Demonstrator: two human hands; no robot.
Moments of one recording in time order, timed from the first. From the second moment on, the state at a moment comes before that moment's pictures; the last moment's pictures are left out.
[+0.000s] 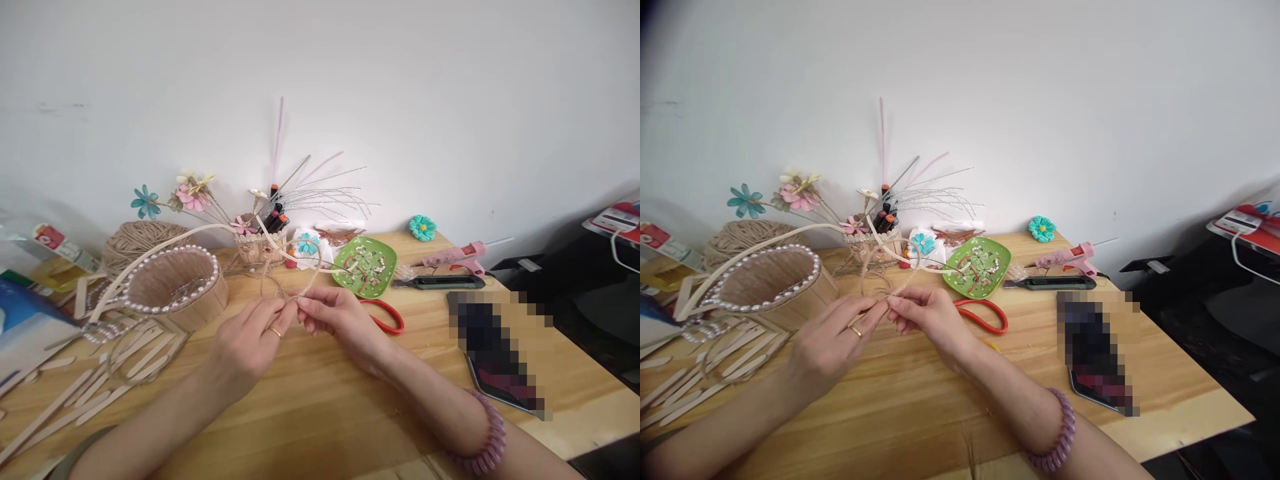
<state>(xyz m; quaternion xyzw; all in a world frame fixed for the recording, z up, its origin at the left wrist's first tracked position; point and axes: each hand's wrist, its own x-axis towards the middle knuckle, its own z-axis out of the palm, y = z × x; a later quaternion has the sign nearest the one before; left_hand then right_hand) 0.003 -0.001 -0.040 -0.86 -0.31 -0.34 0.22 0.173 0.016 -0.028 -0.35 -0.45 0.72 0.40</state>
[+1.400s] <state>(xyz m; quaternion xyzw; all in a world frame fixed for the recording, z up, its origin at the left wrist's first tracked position) 0.002 0.010 0.002 -0.62 -0.48 -0.25 -0.57 0.173 0.009 -0.020 -0.38 -0.66 0.57 0.30</state>
